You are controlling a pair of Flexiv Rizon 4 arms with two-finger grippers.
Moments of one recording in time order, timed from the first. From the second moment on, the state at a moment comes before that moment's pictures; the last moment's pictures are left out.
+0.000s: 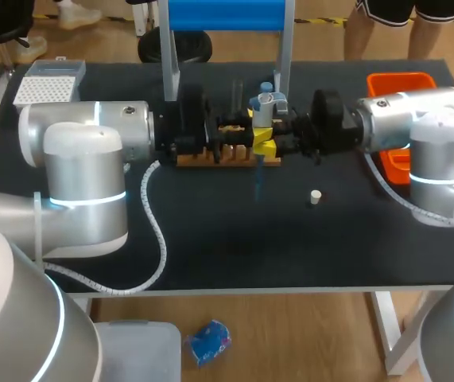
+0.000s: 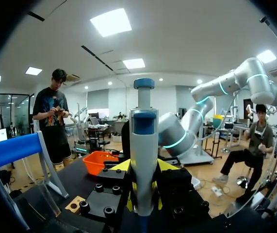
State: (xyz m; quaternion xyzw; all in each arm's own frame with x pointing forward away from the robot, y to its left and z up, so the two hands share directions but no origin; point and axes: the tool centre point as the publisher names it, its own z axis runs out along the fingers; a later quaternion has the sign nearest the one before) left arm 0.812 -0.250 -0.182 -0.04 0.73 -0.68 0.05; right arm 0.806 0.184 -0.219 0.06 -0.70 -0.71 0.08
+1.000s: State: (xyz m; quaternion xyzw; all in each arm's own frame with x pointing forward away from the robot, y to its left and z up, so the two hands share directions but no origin) left arm 0.824 -0.233 -0.164 -0.10 0.68 -0.72 0.07; right arm 0.822 0.135 -0.225 0.04 -0.70 -0.71 0.05
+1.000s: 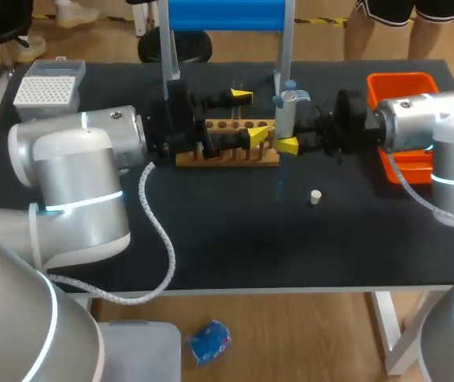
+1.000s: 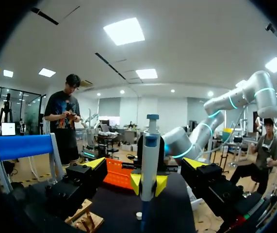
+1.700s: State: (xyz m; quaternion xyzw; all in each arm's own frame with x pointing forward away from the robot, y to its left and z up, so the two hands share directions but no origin) left arm 0.824 -0.233 -0.169 -0.11 0.67 -0.73 0.08; right arm 0.867 0.034 -0.181 0.02 -0.69 -0.72 0.00
